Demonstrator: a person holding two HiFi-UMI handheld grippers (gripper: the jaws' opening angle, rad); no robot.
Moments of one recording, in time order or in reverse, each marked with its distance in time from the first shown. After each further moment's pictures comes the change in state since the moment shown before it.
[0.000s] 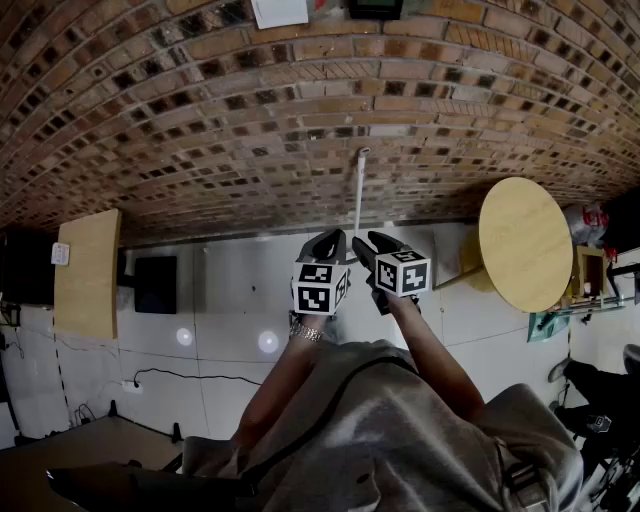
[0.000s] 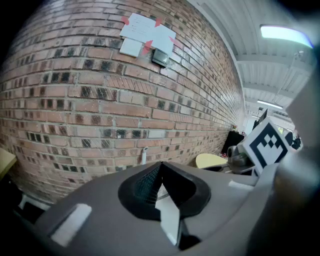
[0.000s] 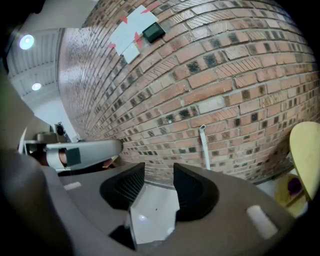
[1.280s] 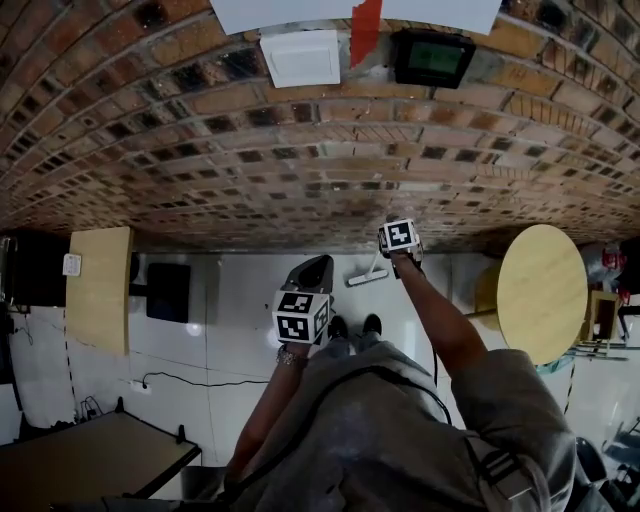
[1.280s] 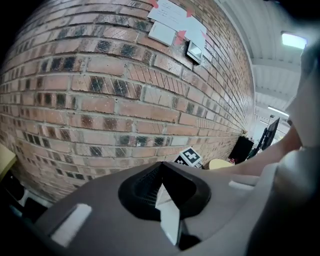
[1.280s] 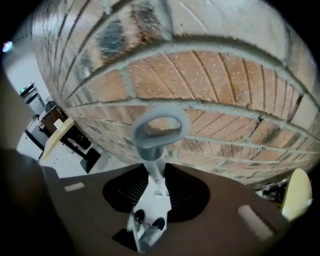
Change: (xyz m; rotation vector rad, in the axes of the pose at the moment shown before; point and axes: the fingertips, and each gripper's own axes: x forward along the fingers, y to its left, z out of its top) left arm 0.045 0.112 0.047 -0.089 0.043 0.068; right arm 0.237 -0.207 0.018 -0.174 0.417 -0.266
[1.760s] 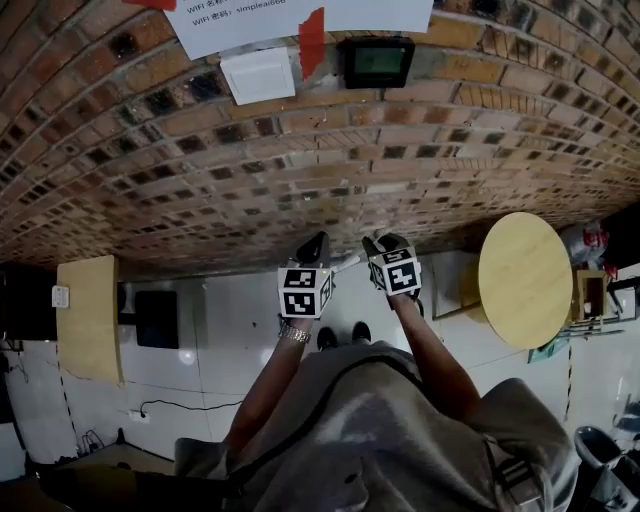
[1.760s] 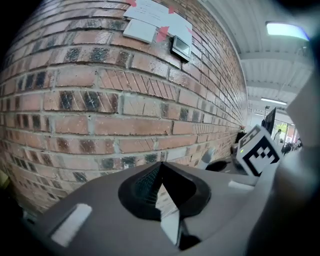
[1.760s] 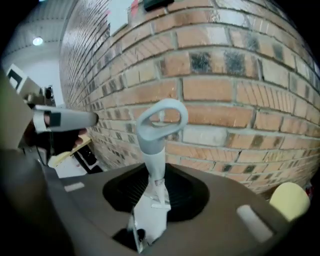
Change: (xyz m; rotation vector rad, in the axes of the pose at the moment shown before) left arm 0.050 -0.028 0.046 0.119 -0.072 -0.012; right arm -0.189 0.054 0.032 -0.070 -0.323 0.035
